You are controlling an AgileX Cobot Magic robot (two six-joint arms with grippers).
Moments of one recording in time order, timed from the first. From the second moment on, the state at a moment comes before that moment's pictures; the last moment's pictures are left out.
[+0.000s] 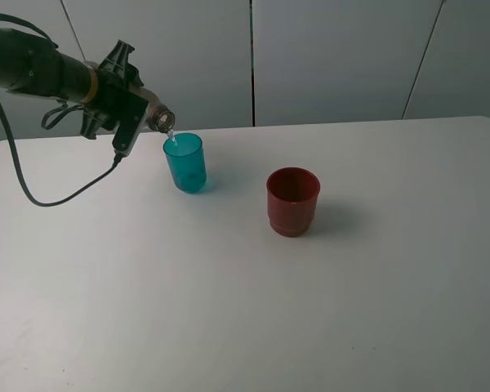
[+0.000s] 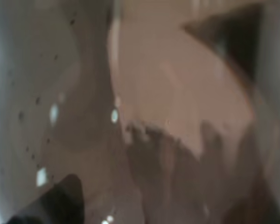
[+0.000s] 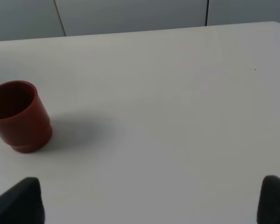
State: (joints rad) left arm -0.21 2.01 -1.32 1.58 0.02 0.37; right arm -0.04 0.00 -0.50 0.09 1.10 0.00
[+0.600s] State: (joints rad) left arm -0.22 2.01 -1.35 1.58 0.02 0.38; right arm -0.04 0.00 -0.50 0.09 1.10 -0.01
